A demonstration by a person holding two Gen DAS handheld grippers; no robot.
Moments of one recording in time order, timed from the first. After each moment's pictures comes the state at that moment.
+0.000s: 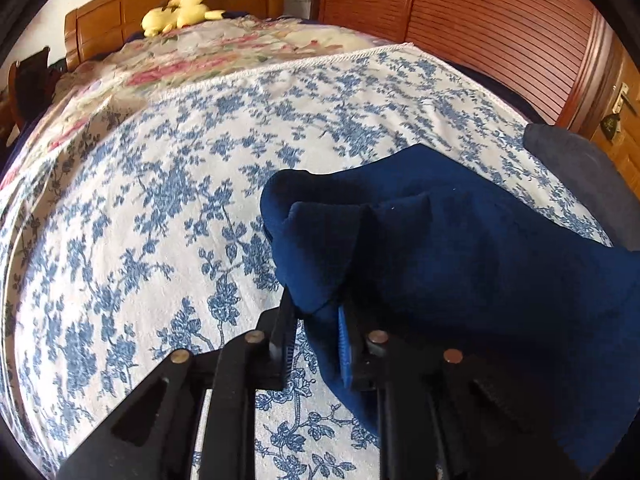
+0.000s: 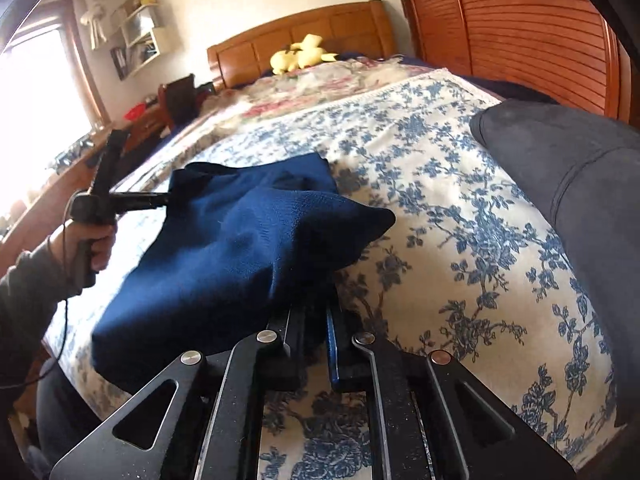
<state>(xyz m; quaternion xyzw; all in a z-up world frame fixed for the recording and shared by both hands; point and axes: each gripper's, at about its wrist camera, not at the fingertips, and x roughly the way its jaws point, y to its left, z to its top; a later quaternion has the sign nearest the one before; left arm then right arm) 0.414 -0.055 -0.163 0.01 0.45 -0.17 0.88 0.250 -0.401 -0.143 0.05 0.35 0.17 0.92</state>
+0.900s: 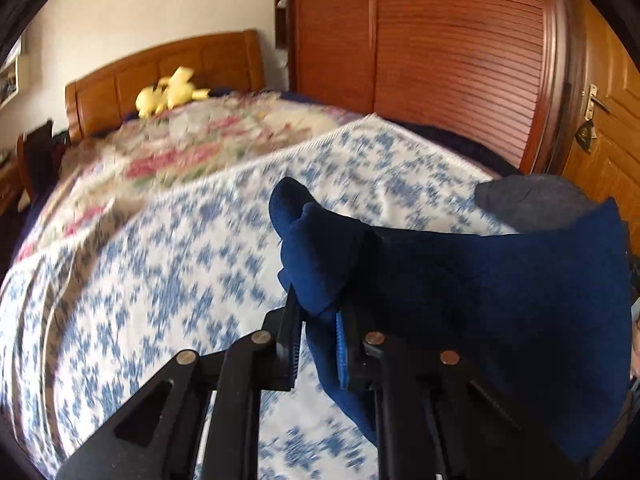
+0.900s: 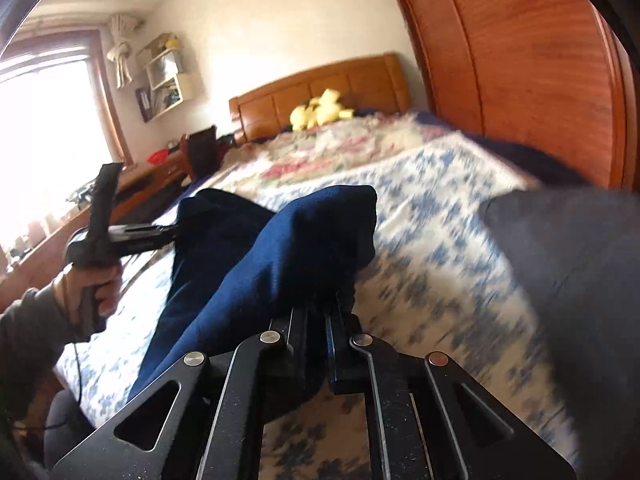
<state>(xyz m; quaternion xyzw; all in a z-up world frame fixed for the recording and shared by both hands) 0.380 -0.115 -0.055 0.05 0.32 -0.19 0.93 0.267 -0.422 -0.075 0.06 0.25 0.21 0.94</state>
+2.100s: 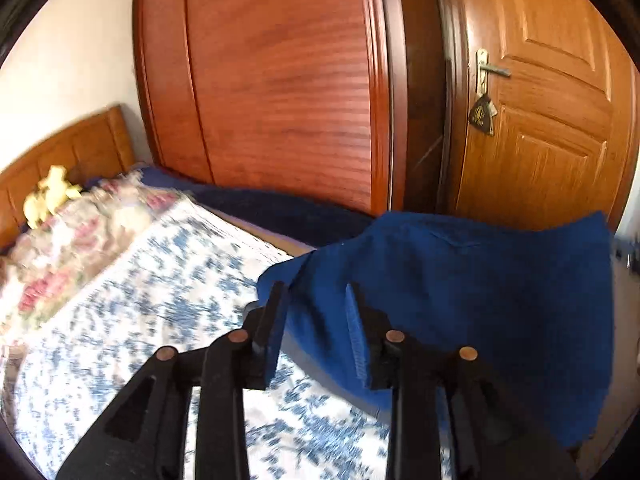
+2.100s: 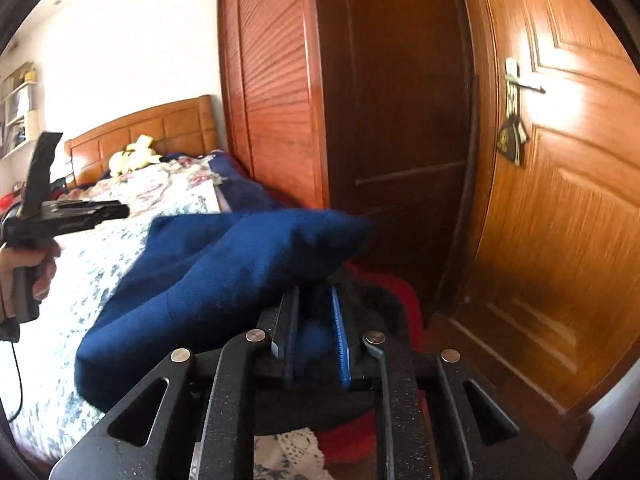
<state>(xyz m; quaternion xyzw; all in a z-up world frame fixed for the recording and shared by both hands) 0.355 -0.437 0.009 0.13 0.24 -0.35 0.90 0.152 -0.695 -0.026 0.04 0.21 -0.11 0.97</state>
